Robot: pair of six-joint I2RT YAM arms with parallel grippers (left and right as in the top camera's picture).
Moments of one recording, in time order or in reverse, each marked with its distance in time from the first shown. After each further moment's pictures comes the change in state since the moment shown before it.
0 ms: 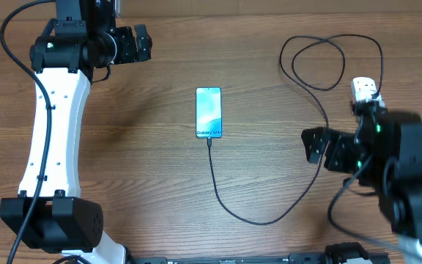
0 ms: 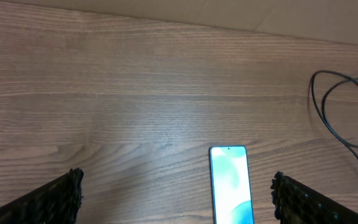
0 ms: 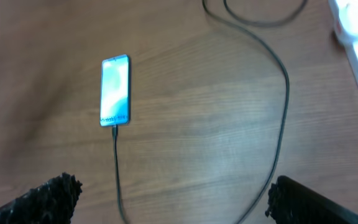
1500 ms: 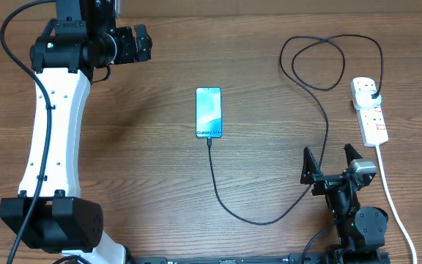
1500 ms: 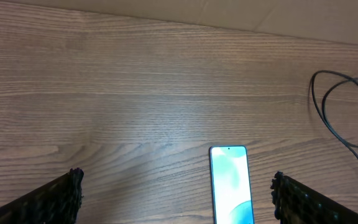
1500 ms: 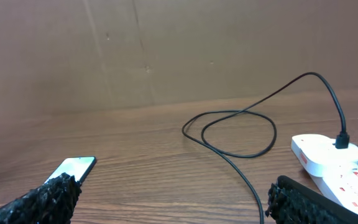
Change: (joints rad) left arm 0.000 0.000 0.000 0.000 -0.001 0.000; right arm -0.048 -0.898 -1.138 1.053 0.118 -0.194
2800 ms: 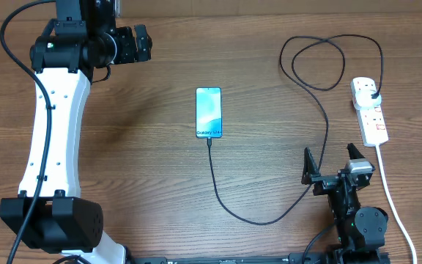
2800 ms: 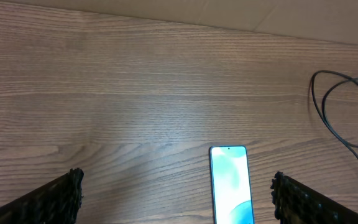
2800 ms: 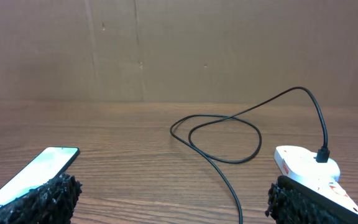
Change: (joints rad) left arm 0.000 0.000 0.000 0.000 0.000 0.000; right arm 0.000 0.000 0.000 -0.001 0.014 -0.121
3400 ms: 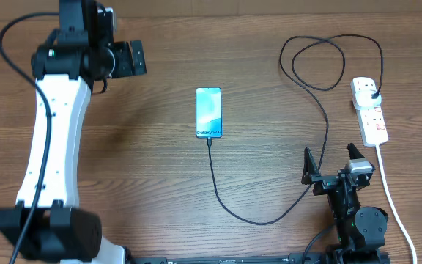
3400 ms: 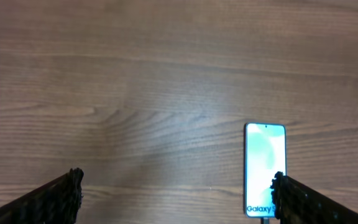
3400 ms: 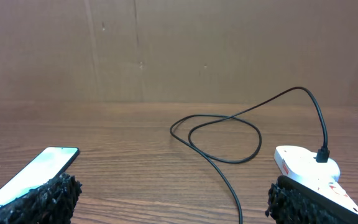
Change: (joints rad) left arm 0.000 -0.081 -0.132 -0.033 -0.131 0.000; right arm 0.000 0.000 0.000 0.000 0.000 0.000
